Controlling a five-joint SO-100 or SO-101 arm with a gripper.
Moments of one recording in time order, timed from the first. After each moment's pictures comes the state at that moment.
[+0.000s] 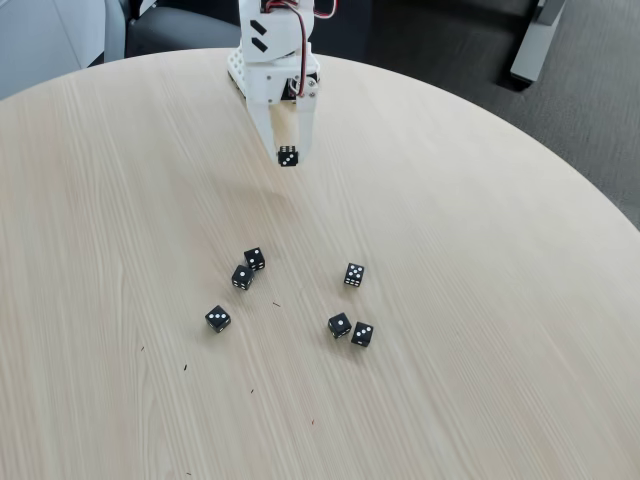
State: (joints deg) arm -5.4 182.2 173.2 70.5 11.0
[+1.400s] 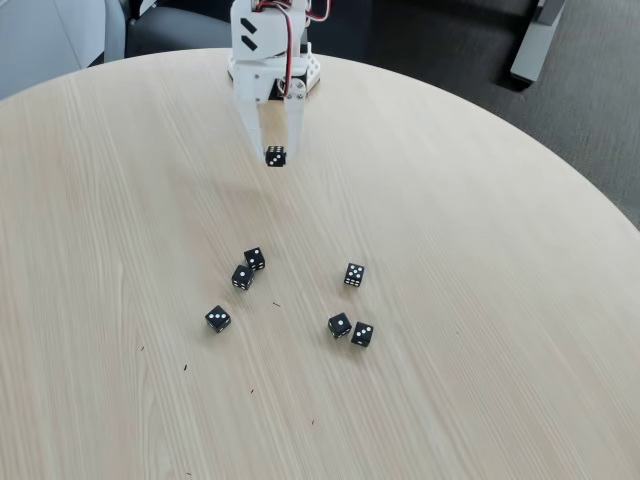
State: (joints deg) arm -0.3 182.1 173.2 70.5 10.9
